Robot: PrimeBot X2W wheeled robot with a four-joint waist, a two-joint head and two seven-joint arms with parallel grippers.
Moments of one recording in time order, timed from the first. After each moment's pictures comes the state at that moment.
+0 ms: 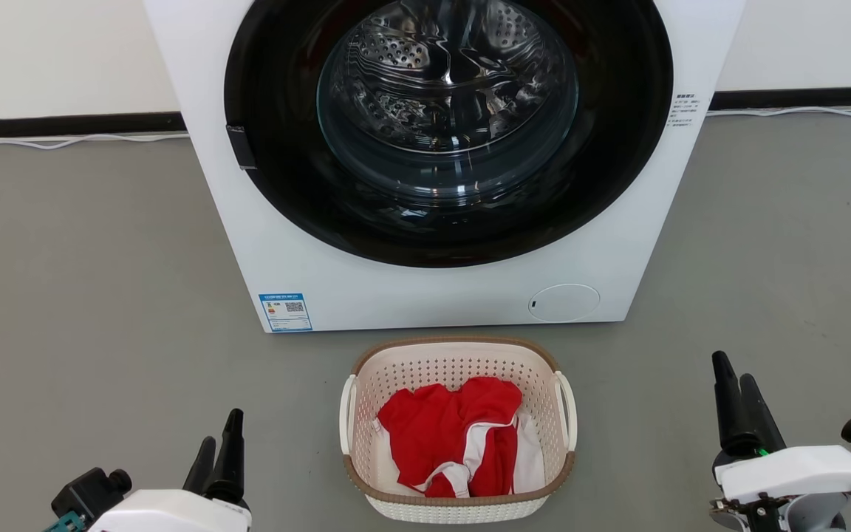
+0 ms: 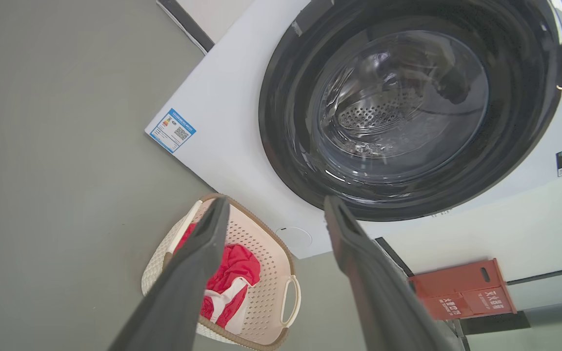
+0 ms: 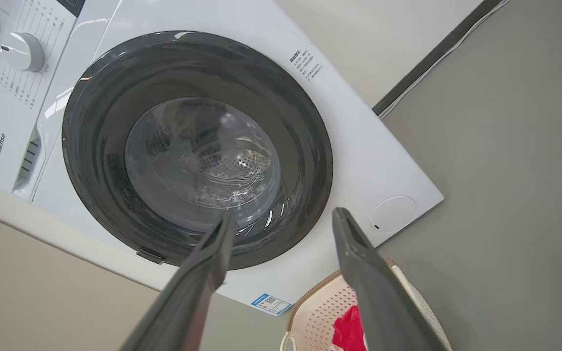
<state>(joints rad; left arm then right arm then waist) -0.01 0.05 0.01 0.32 -0.95 -0.04 -0.04 -0.04 -0.05 -0.11 0.24 0.84 0.12 -0.04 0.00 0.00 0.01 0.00</state>
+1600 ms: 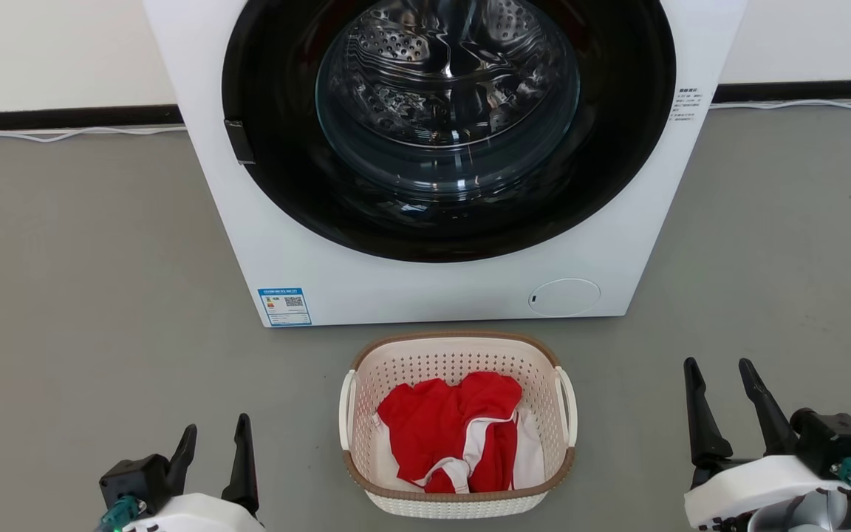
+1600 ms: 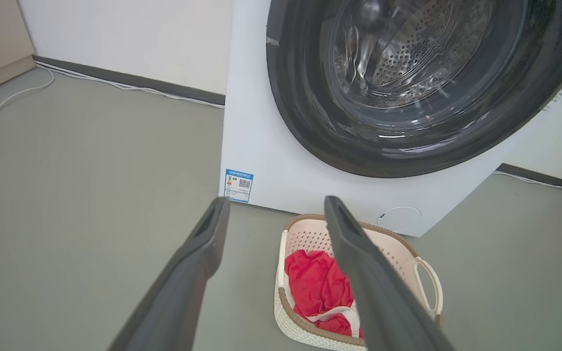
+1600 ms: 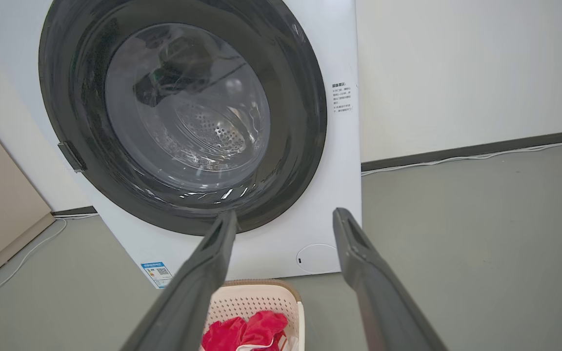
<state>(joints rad) -0.01 0.07 -0.04 0.32 -0.35 0.03 -0.18 -0.04 -0.05 -0.10 0.26 0.19 0.12 -0.17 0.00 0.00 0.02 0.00</state>
